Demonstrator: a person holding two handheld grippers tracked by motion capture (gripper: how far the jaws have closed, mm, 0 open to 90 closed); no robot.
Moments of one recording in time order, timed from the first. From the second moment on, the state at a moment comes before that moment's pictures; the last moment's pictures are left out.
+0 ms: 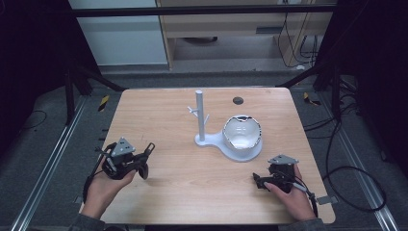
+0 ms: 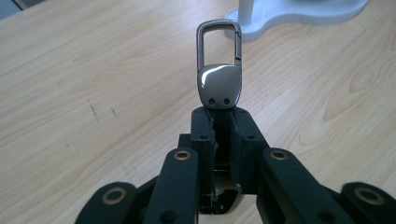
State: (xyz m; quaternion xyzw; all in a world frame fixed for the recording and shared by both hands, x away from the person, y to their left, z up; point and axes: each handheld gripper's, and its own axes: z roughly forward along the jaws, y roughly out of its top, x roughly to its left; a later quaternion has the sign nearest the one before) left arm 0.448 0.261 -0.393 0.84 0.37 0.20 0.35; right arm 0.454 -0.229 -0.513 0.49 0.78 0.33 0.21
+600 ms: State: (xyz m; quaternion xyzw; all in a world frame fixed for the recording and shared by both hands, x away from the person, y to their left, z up) left arm 0.466 0.236 -0.393 0.82 0.36 0.20 0.39; right arm 0.455 -0.229 -0.513 0.50 0.77 0.33 0.21
